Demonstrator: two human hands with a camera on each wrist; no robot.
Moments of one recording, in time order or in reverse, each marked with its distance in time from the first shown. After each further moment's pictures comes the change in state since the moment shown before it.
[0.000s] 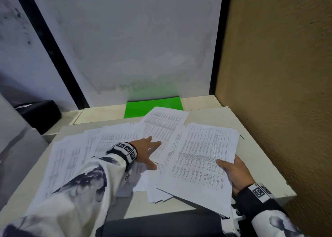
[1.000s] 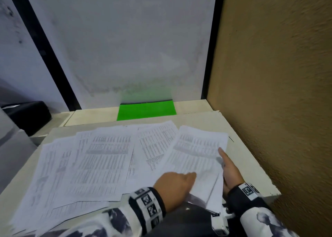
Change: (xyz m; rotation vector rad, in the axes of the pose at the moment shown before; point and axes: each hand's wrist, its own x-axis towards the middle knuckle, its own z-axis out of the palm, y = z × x) left_hand -0.088 0.161 0.033 0.110 0.447 0.413; right_hand -0.003 -0.001 0.007 0.269 0.060 0.175
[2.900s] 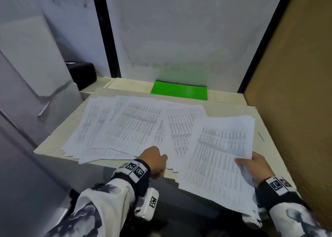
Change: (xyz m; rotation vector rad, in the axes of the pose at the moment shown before) left_hand -0.090 -0.034 0.014 -1.130 0.004 -1.092; right_hand 0.011 -0.012 -0.024 -0.423 -0.001 -0.125
